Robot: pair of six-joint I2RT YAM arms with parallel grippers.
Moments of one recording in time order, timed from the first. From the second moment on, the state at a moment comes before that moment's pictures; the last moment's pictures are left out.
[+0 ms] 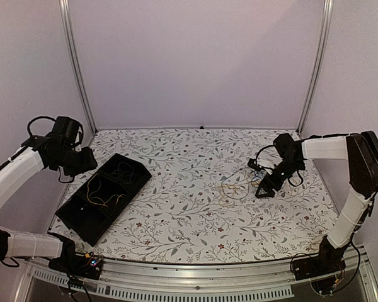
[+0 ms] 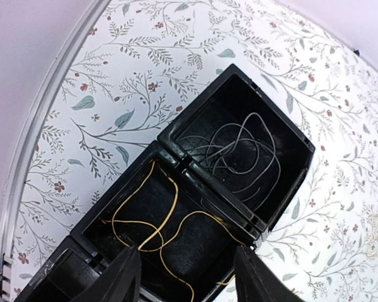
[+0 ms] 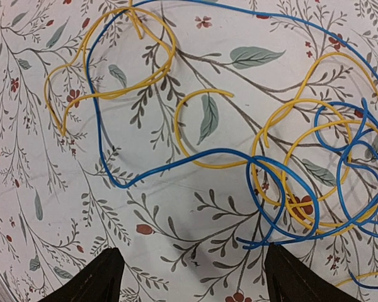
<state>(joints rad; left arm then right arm) -0.21 1.11 0.96 -0.80 -0.14 -0.51 0.28 1.76 1.07 -0.64 -0.40 -0.61</state>
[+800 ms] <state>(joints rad) -0.21 1.19 0.82 -0.86 -0.07 -0.52 0.29 1.76 1.07 -0.64 -0.40 -0.62</state>
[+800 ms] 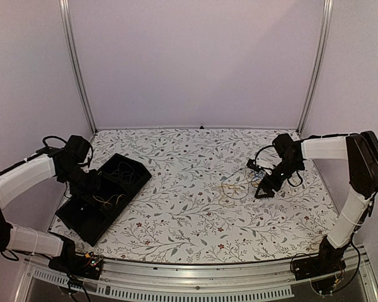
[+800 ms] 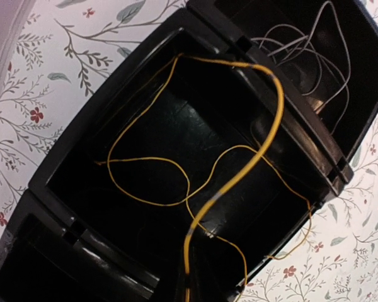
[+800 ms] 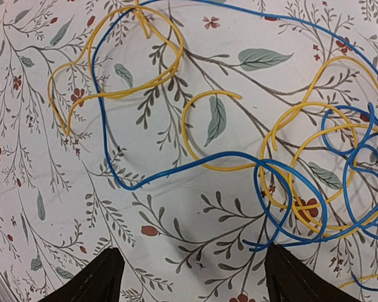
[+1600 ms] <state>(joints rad) -0.21 1.40 0.71 -0.59 0.00 -0.51 0.30 1.76 1.07 -0.64 -0.40 -0.62</state>
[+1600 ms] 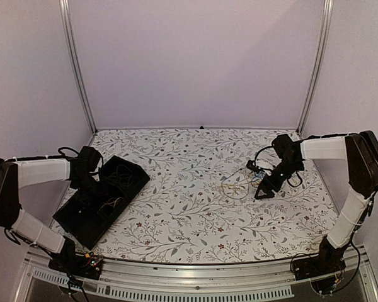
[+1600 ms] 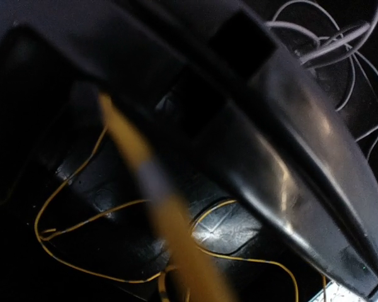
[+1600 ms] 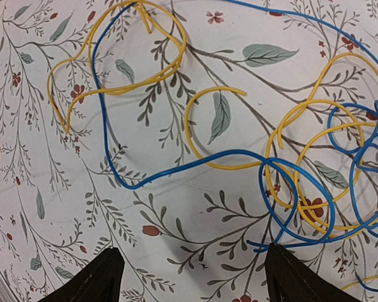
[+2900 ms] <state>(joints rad) -0.22 1.26 1.04 -0.79 -0.04 -0.46 0.33 1.78 1.07 -0.65 -0.37 -0.62</state>
